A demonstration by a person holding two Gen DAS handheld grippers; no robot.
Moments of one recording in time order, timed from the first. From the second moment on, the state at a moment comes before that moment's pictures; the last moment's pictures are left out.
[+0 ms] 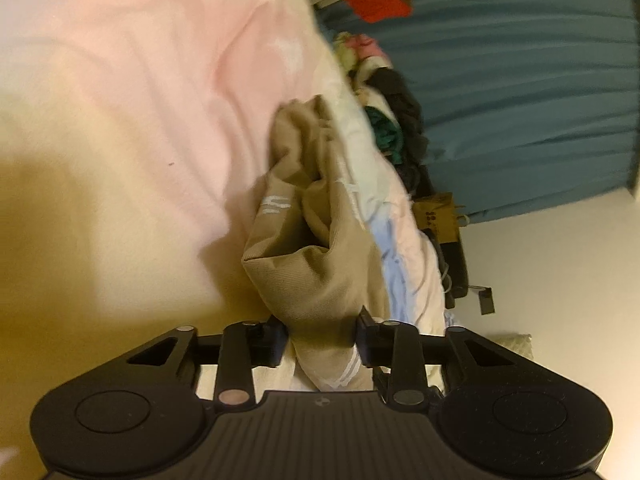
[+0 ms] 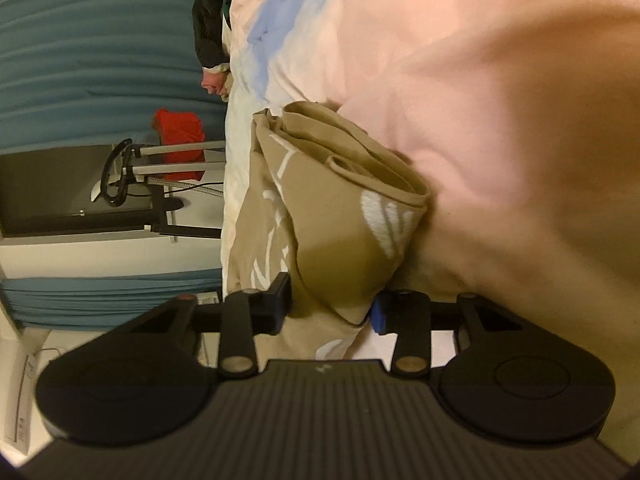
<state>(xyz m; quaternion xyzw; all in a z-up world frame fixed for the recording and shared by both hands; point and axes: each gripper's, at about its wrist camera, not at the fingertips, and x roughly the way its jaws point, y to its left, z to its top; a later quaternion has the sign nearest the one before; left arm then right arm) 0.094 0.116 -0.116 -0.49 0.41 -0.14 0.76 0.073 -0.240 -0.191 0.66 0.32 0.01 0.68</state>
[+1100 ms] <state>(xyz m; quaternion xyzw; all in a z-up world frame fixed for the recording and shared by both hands) 0.126 0.077 -0.023 -0.47 0.36 -0.23 0.77 0.061 -0.287 -0.069 0.57 0.17 0.06 0.80</state>
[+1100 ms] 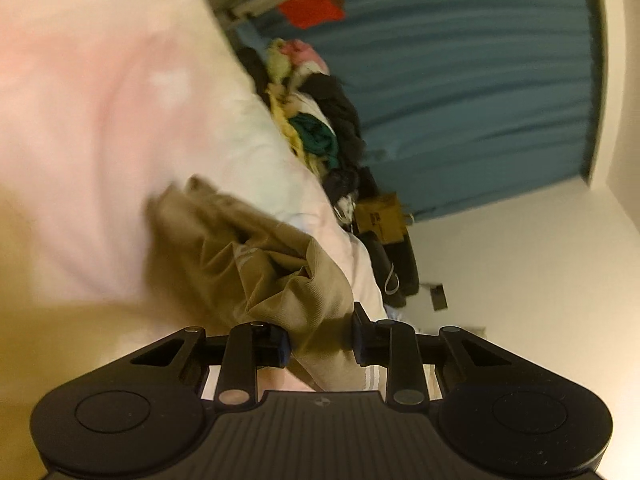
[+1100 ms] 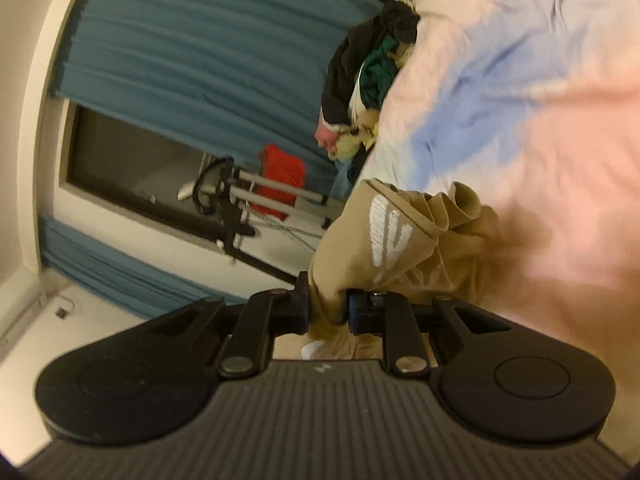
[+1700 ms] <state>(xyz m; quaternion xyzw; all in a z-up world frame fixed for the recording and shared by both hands) 0.336 -0.260 0.045 -0.31 0.35 -0.35 0.81 0.176 -0.510 -0.005 0.46 0.10 -0.07 0.88</state>
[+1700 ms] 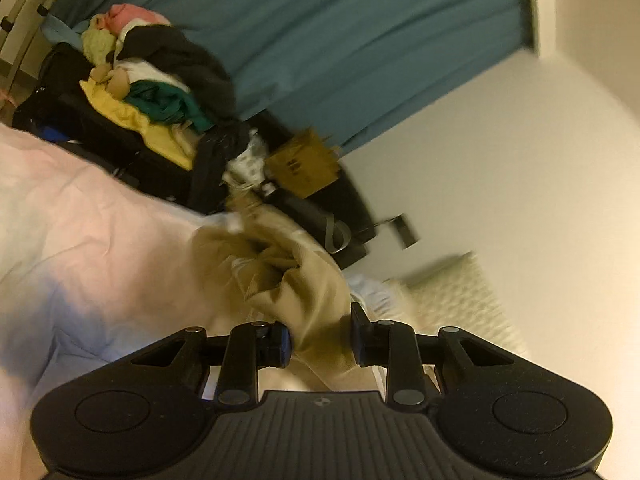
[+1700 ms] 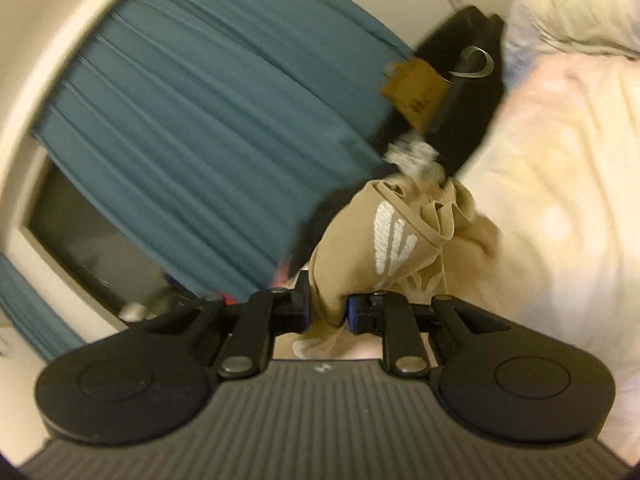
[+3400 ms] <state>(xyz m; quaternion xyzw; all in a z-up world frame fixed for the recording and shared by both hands) -0.018 -0.087 0.105 0.01 0.18 -0.34 0.92 -0.066 -0.309 0.029 0.16 0.11 -0.14 0.97</state>
